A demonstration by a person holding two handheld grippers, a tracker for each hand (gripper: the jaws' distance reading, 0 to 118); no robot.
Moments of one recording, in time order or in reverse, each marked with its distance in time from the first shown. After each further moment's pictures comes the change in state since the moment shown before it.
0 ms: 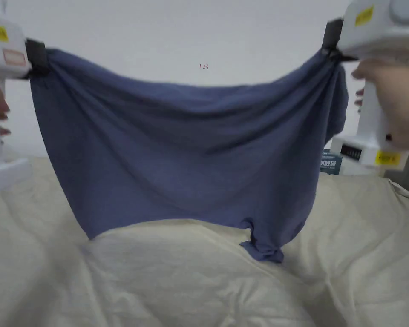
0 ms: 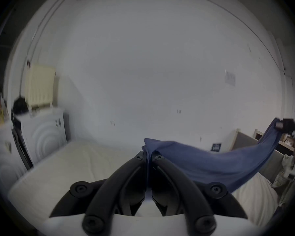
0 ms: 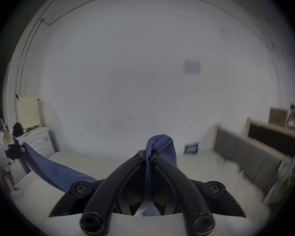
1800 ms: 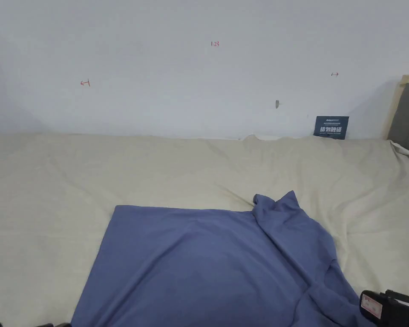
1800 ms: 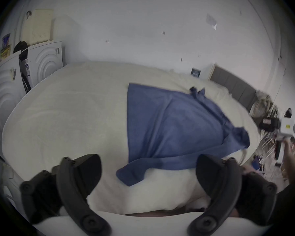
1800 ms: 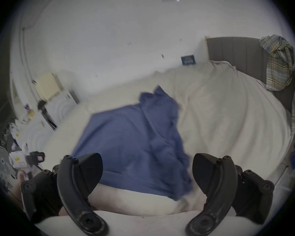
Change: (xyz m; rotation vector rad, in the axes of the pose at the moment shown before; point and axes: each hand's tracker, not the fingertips) left arm -0.053 -0.289 0.330 -0.427 -0.148 -0.012; right arm 0.078 -0.318 0.327 -0.368 0.138 -0.211
